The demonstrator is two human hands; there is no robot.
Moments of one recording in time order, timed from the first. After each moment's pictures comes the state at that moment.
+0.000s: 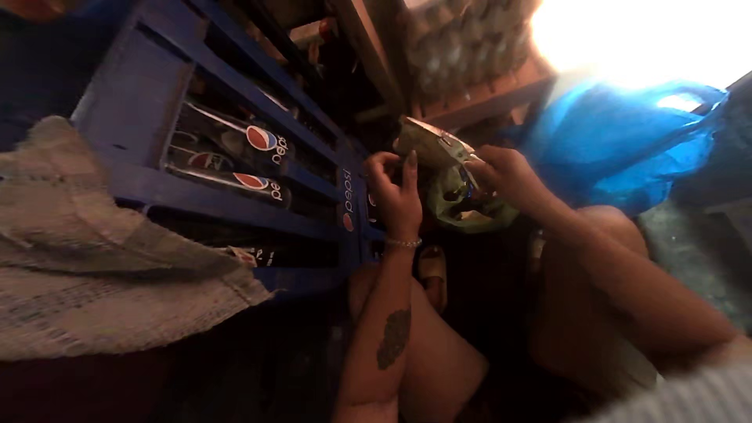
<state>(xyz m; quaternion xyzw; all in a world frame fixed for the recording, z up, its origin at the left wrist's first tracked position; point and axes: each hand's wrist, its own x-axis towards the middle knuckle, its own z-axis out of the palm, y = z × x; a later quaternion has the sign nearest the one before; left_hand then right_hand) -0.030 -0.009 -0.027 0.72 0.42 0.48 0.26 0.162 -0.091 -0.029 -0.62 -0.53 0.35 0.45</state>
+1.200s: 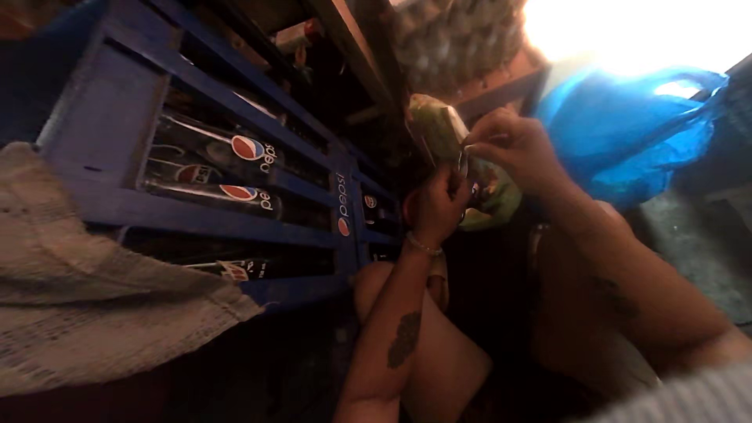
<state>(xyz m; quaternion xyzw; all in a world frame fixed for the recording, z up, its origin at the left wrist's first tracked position) 0.005 -0.038 -0.036 0.81 0.33 0.28 0.40 0.184 -0.089 -0.016 -0.51 -0.56 0.25 0.60</state>
